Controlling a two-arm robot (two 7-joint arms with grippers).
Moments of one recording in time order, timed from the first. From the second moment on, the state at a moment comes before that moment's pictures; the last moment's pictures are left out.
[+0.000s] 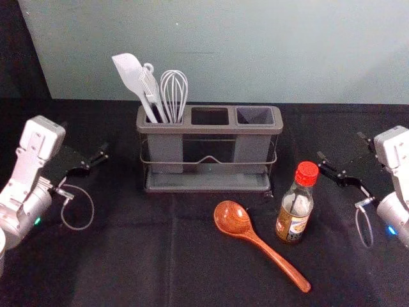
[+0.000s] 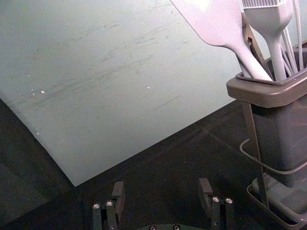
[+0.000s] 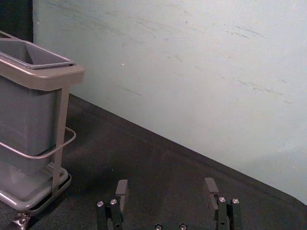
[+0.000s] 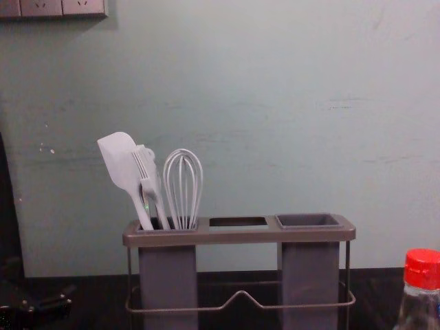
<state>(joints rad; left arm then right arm) -0.20 0.60 0.45 -1.41 -0.25 -0.12 0.03 0.20 0.60 -0.45 -1.41 0.25 -0.12 -0.03</state>
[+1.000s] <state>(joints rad) -0.20 0.60 0.45 -1.41 -0.25 -0.12 0.03 0.12 0.64 -0.41 -1.50 0.26 -0.12 -0.02</state>
